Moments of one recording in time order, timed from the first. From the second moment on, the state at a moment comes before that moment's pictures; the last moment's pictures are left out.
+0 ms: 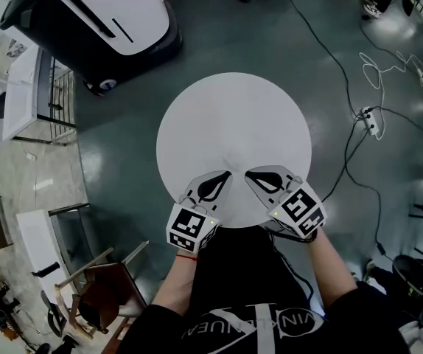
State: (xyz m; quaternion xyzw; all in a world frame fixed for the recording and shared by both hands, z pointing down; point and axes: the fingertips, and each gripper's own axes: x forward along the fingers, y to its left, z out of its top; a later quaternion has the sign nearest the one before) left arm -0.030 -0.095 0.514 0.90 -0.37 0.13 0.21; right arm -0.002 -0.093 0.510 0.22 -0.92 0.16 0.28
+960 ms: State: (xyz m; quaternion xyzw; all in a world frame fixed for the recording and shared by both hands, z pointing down) left arm -0.029 -0.053 0.459 0.89 -0.40 0.08 0.20; right arm 0.012 -0.049 0.445 0.25 -0.93 0.14 0.21
